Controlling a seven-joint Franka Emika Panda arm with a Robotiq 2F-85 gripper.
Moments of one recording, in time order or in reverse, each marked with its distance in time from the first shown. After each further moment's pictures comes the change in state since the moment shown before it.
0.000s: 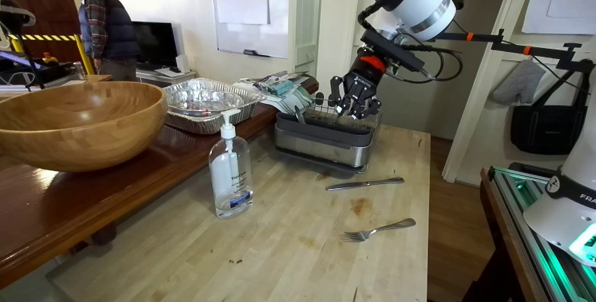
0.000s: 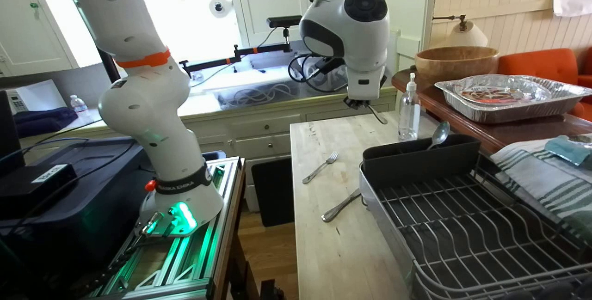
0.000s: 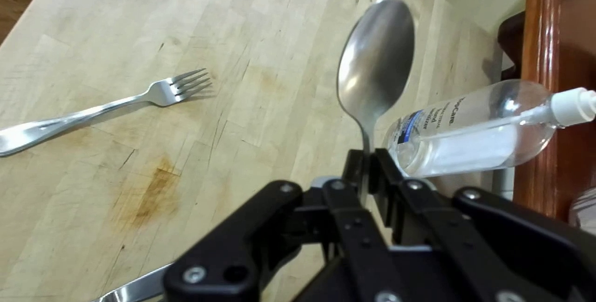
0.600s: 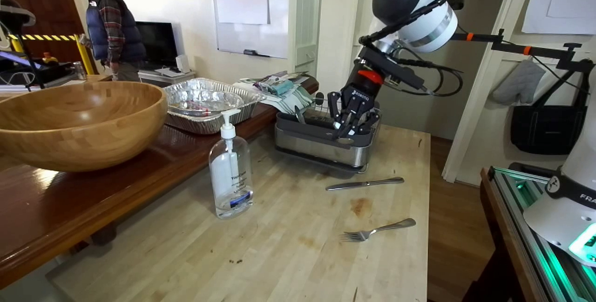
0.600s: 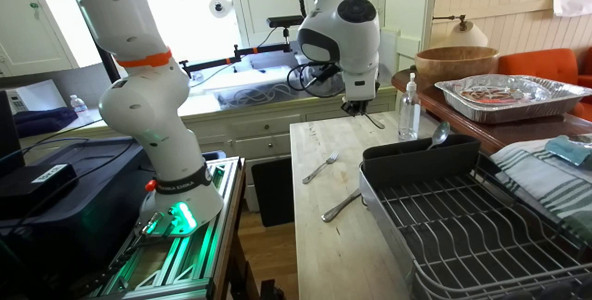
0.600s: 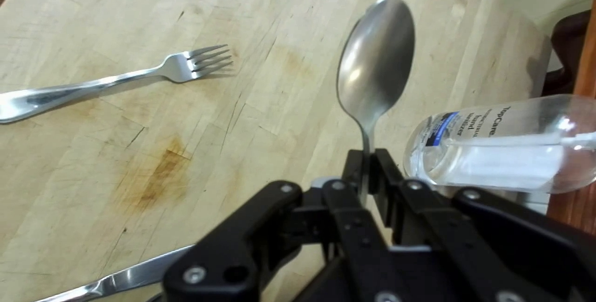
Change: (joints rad) arm 0.013 0.028 0.091 -0.028 -0.060 0.146 0.004
